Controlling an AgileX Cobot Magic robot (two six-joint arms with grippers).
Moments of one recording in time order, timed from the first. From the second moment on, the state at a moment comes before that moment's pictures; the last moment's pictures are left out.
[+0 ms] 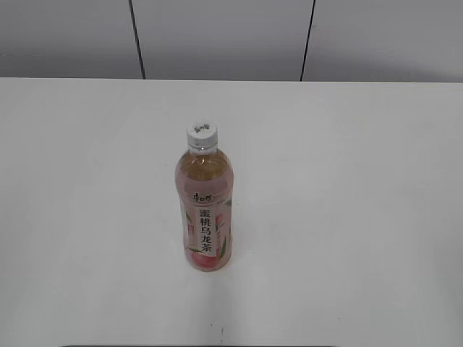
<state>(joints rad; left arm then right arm) 0.00 -0.01 -0.56 -0.08 1.03 0.15 0.06 -0.01 -0.51 0.07 1.10 -0.17</state>
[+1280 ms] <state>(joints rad) 0.00 0.16 -0.59 -0.20 0.55 0.15 0.06 -0.01 -0.51 0.07 1.10 -0.17</state>
